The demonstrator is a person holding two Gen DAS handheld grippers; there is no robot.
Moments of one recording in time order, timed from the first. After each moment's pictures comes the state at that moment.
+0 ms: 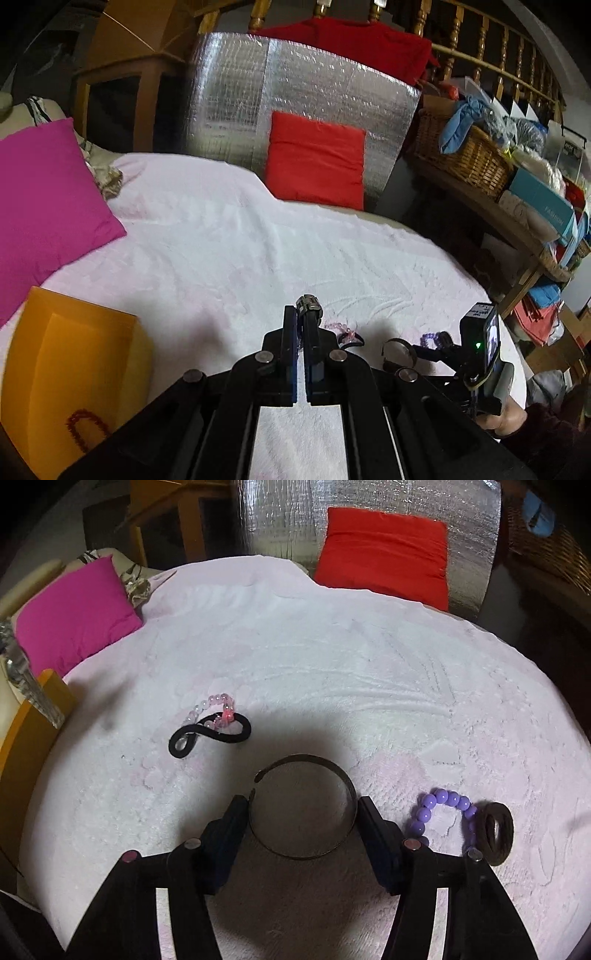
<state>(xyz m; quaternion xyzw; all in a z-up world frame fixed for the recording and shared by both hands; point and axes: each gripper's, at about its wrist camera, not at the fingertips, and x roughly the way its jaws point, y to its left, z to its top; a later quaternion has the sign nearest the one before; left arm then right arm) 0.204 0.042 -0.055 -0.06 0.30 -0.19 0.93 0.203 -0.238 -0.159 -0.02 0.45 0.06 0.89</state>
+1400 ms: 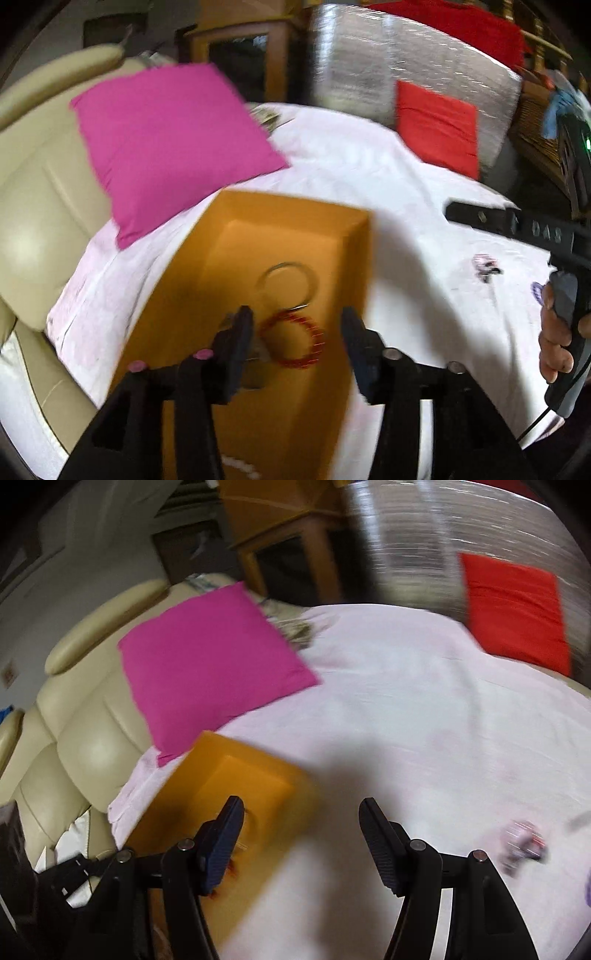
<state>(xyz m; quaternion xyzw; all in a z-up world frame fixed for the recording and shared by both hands) 0.142 0.183 -0.098 -0.03 0.38 -0.01 0.92 0.221 -0.043 -0.062 0.06 0.39 0.21 0.89</state>
